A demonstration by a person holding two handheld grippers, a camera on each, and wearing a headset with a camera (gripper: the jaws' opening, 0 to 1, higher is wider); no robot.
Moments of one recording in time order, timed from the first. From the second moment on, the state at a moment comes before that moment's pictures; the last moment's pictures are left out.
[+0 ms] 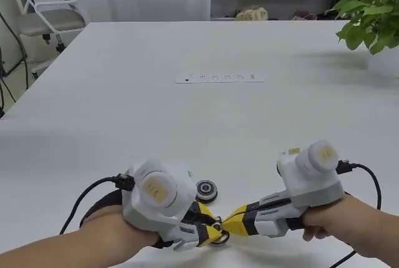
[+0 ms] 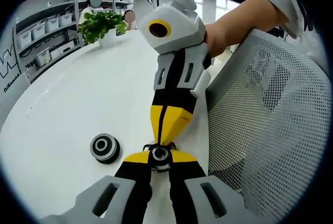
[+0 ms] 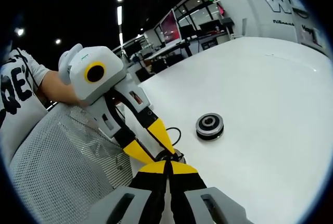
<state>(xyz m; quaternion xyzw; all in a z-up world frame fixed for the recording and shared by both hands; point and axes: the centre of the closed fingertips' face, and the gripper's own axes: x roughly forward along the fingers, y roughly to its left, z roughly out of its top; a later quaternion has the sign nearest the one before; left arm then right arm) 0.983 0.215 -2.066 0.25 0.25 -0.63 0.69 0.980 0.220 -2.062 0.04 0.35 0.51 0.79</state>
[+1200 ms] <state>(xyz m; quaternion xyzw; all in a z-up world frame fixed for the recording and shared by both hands) 0.984 0.215 -2.065 0.25 0.25 -0.64 0.69 0.978 0.218 -2.062 0.05 0.35 0.51 0.78</state>
